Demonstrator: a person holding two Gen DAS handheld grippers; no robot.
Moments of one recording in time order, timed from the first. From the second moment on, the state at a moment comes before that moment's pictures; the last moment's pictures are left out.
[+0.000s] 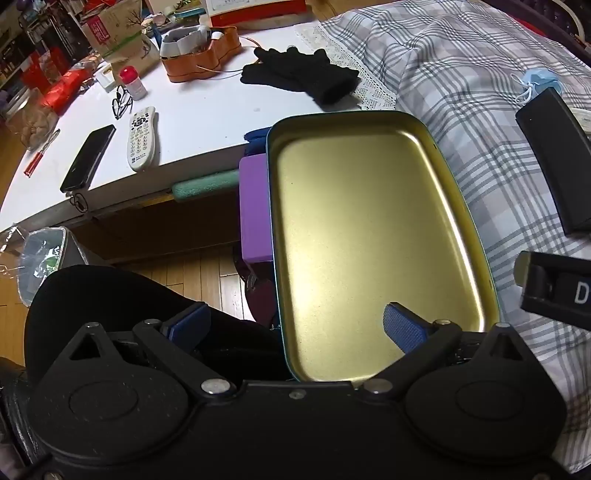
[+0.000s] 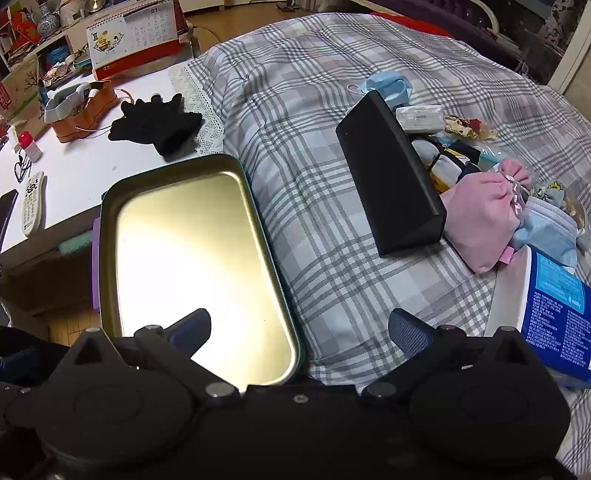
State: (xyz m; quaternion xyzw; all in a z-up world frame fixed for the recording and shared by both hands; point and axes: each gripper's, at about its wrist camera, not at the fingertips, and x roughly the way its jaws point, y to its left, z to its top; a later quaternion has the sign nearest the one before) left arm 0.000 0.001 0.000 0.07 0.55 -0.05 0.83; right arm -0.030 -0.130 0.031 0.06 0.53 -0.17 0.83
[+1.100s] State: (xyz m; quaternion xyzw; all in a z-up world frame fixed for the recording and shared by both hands) left arm -0.004 0.000 0.000 0.06 0.56 -0.06 0.83; right arm -0.032 -0.125 0.029 0.06 0.53 -0.17 0.83
